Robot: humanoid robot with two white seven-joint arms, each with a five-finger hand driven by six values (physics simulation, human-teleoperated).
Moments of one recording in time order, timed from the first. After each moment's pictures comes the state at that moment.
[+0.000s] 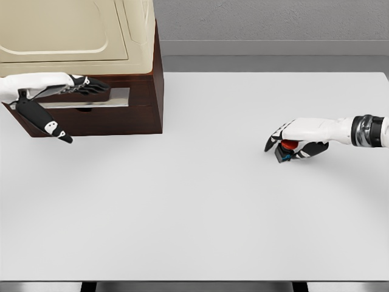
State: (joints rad) left arm -1.04 1.18 -1.05 -1.72 0.58 0.09 -0.61; right arm -0.76 -0.83 0.87 -1.26 0.19 -0.59 0.61
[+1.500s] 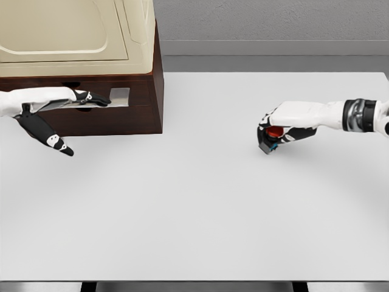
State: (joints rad) left arm -0.99 1.20 -1.04 -1.74 0.58 0.08 -0.61; right arm -0.83 -0.79 0.87 -1.31 0.17 -0.61 0.61
